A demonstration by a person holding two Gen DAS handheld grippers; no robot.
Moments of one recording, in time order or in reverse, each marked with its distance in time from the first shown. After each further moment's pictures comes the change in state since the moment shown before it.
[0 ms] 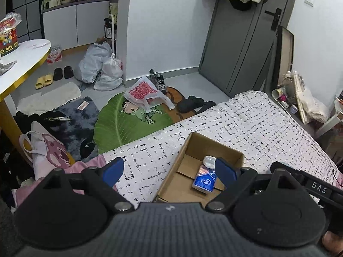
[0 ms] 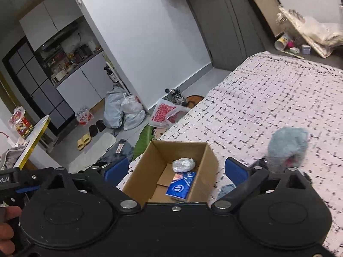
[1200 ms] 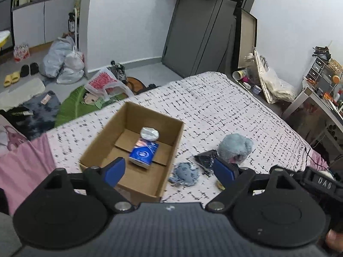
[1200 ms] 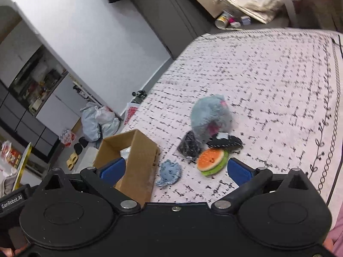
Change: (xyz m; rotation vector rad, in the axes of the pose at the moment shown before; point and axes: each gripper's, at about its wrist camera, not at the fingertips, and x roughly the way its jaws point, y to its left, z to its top) left arm 0.020 -0.094 -0.069 0.039 0.027 -0.168; right arm -0.052 -0.127 -0.044 0.253 0.017 -0.080
